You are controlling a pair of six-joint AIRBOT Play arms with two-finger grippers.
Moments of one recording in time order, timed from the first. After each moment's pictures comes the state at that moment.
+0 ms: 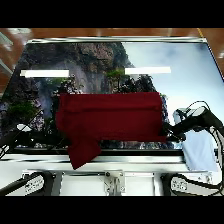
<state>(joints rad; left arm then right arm) 0.24 -1.21 0.42 0.81 -1.13 -1.21 -0.31 -1.43 0.77 -1.18 1.26 1.42</state>
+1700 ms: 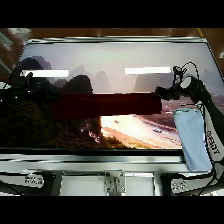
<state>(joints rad) 0.31 -1.59 1.26 0.67 -1.23 -1.21 -0.06 -1.62 1.29 -1.26 0.86 1.48</state>
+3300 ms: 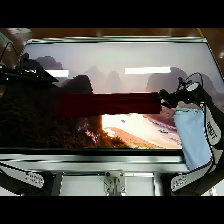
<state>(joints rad) 0.30 -1.74 1.68 0.65 -1.47 -1.31 -0.21 -1.79 1.31 -0.94 0.94 1.42</state>
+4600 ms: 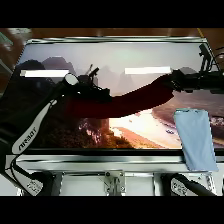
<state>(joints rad) -0.41 -1.80 1.52 0.64 -0.99 -1.34 -0.20 -1.23 1.31 -0.82 1.23 1.36</state>
